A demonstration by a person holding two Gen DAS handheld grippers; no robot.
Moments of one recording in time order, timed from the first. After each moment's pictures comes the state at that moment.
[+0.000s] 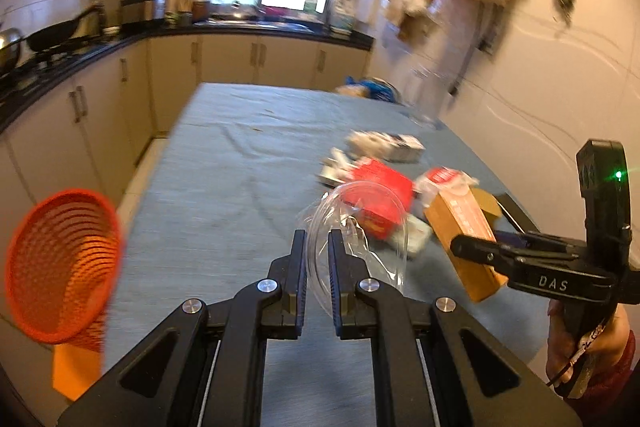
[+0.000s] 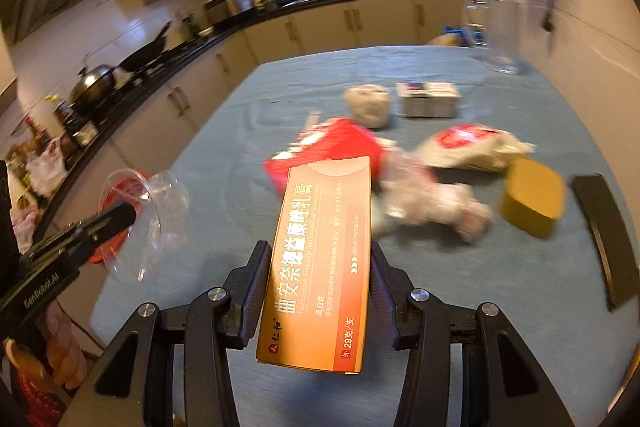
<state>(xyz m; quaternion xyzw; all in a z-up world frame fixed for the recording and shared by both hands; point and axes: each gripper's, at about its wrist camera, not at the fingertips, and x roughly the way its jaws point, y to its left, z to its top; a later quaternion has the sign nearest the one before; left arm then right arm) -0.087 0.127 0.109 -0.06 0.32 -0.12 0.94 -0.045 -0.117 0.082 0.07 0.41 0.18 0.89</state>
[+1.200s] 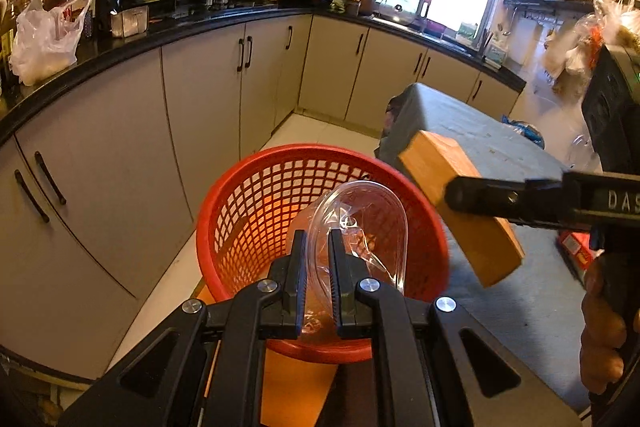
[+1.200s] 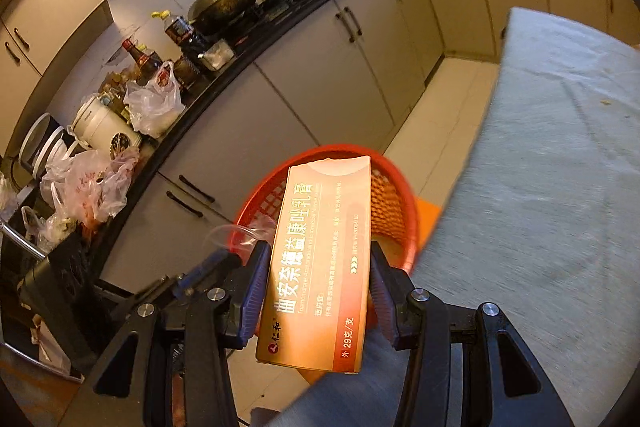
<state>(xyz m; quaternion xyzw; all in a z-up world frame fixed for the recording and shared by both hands) -0.103 0.367 0.054 -0.13 0.34 0.10 0.92 0.035 0.210 0.063 0.07 0.48 0.42 0.77</state>
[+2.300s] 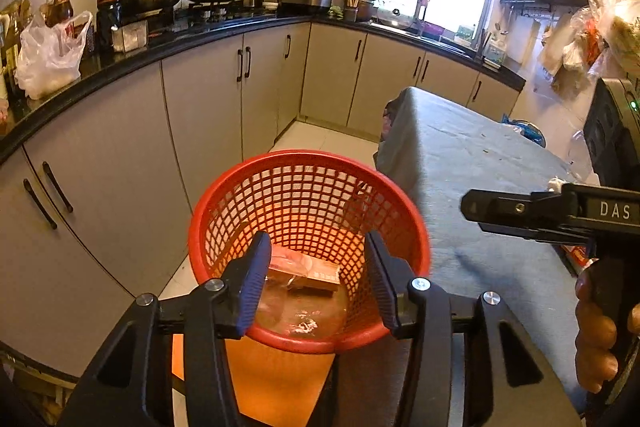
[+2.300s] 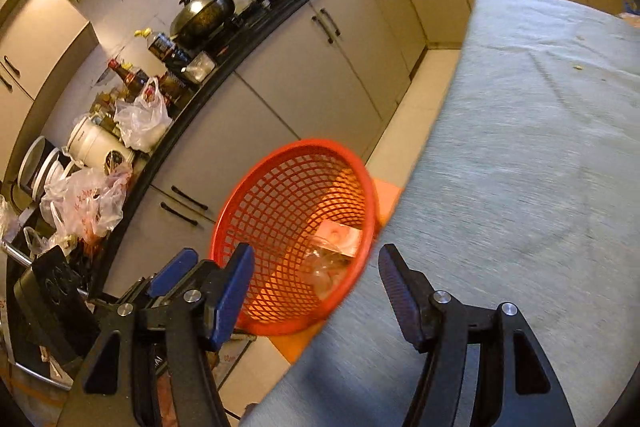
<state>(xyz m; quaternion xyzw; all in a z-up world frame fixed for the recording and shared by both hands) -0.110 0.339 0.070 -0.12 0.33 0.11 0.93 0.037 0.160 0.055 0.10 0.48 0.39 0.78</state>
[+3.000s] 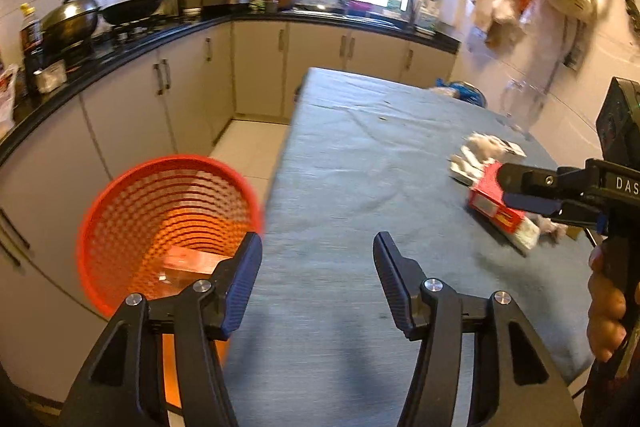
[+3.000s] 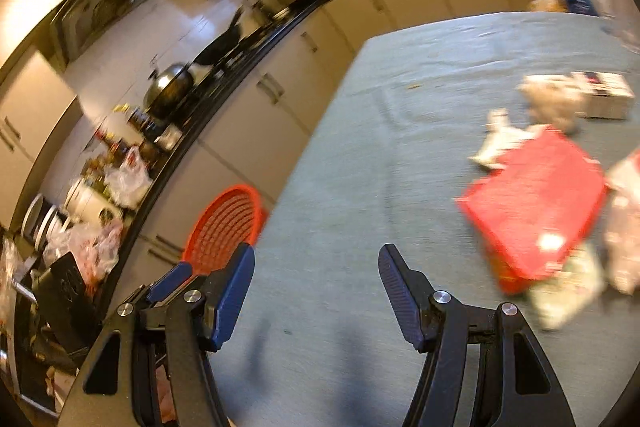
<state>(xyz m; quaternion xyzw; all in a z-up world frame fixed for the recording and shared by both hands) -0.086 0.209 0.086 -0.06 0.35 0.00 0.93 0.015 -0.023 0.076 0.18 0.44 0.31 0.83</state>
